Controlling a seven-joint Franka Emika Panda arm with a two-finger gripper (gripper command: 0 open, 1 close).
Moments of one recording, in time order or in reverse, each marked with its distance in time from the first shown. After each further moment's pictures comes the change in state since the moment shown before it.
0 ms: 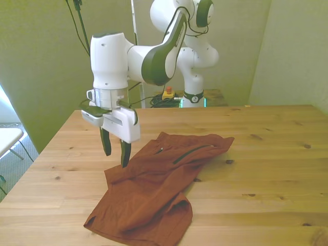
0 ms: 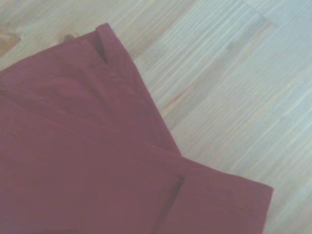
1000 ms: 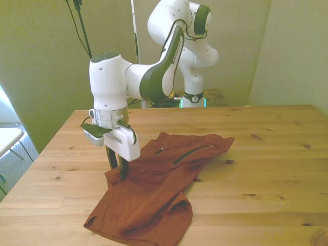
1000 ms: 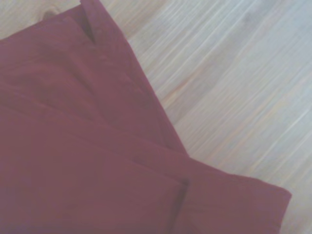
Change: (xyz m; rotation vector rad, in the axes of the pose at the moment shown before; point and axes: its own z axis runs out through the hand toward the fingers) arm 0.003 0.001 0.035 -0.007 -0.029 0.015
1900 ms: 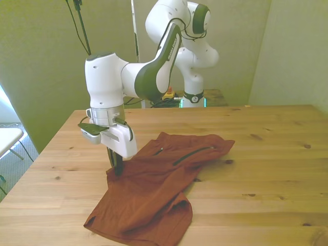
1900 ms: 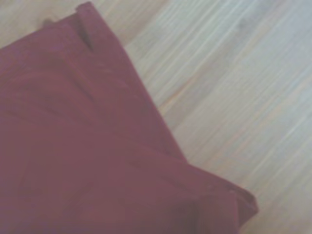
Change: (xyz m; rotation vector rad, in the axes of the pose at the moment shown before) arm 0.001 -0.001 -0.012 0.071 -0.066 -0.018
